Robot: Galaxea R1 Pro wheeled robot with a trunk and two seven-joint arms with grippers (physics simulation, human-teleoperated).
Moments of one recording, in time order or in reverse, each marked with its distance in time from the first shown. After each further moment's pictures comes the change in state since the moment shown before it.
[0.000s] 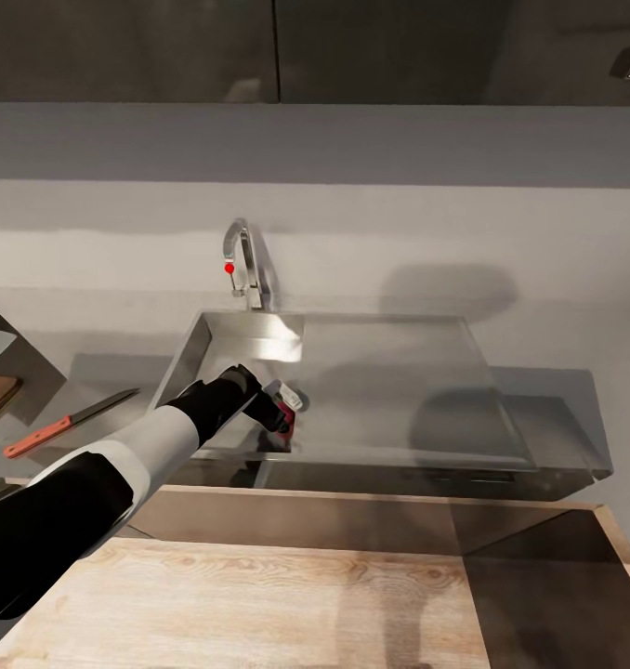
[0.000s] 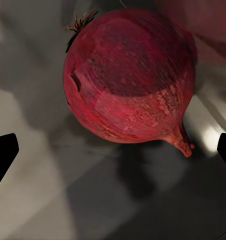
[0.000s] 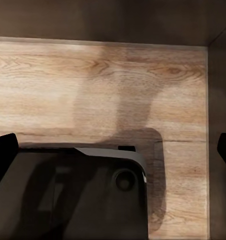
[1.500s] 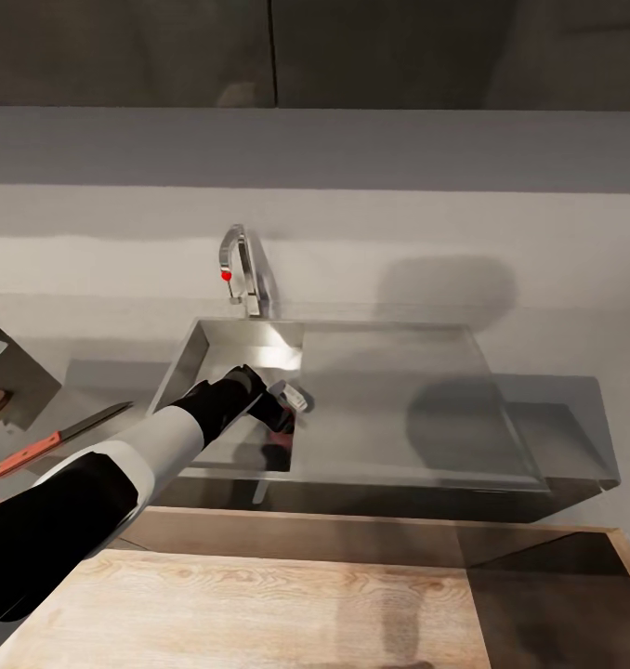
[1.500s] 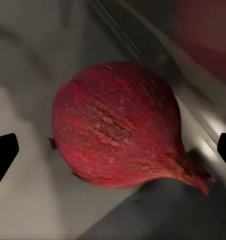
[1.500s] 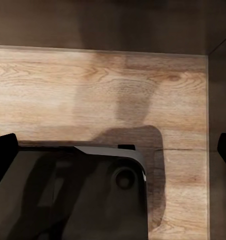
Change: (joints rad) left arm 0.000 -0.018 -0.001 0.002 0.000 0.002 0.003; right arm 0.000 -0.001 0.000 0.004 0.000 0.000 -0.002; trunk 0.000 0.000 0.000
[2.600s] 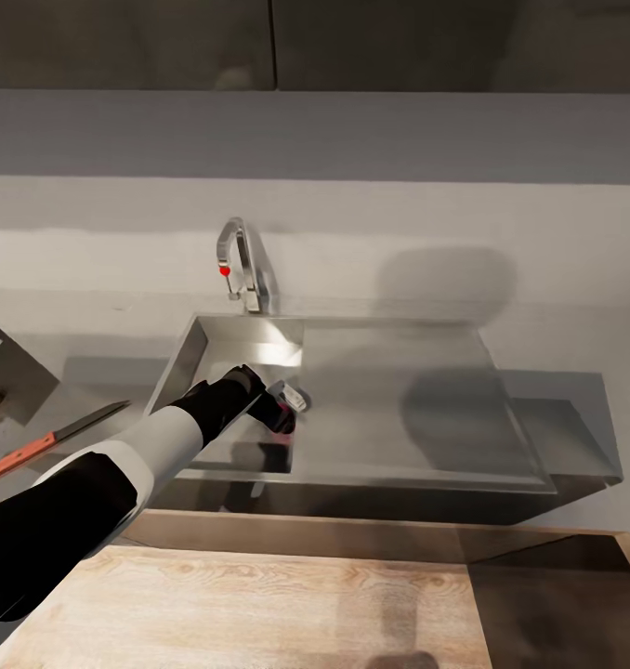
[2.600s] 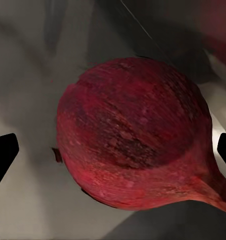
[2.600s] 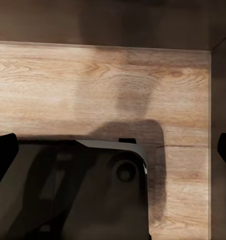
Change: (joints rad) left arm 0.000 0.003 -0.002 0.000 -0.002 0.000 0.002; right arm 0.000 0.001 0.002 0.000 0.000 0.000 0.000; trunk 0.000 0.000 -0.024
